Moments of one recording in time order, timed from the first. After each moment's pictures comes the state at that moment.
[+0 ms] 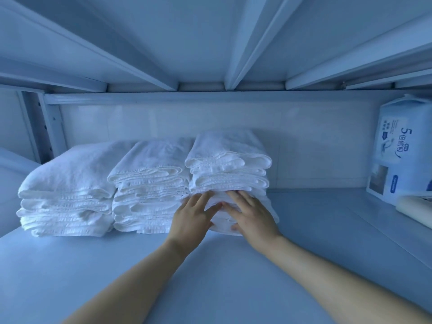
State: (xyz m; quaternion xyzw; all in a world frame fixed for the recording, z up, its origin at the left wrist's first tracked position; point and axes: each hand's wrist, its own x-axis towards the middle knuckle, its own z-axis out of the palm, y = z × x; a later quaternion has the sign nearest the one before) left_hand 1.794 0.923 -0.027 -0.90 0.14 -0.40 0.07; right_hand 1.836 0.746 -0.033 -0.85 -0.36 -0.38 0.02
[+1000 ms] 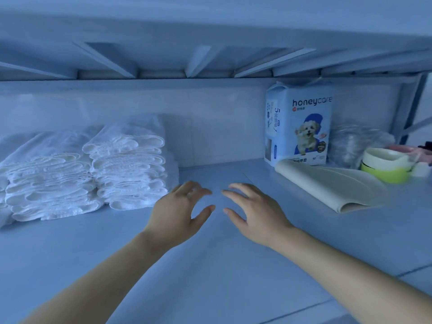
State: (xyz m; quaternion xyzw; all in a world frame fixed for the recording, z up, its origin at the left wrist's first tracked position) left_hand 1.684 0.723 -0.002 -0.90 0.25 -0.33 -0.12; right_hand 1.676 0.523 -0.012 -0.91 -0.23 -0.32 0.13
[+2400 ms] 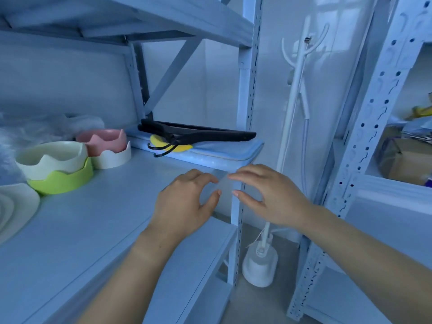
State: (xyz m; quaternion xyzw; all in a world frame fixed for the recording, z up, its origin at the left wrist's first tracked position) left_hand 1.595 -0.012 -0.028 -0.77 0.54 -0.17 -0.29; right_hand 1.453 -0.157 -0.024 -0.94 0.08 -0.32 0.01
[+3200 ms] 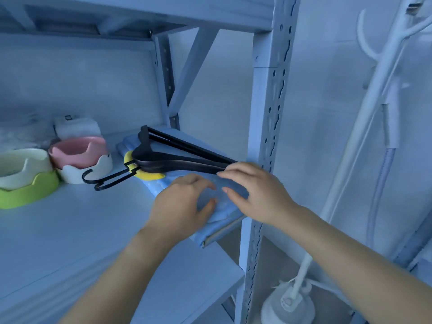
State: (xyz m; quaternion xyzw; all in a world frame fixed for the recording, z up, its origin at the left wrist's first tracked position) left_hand 1.635 -0.228 -0.022 -0.88 0.39 -0.17 -0.21; right_hand 1.573 -0.406 -0.023 -0.93 -0.09 -0.33 0.12
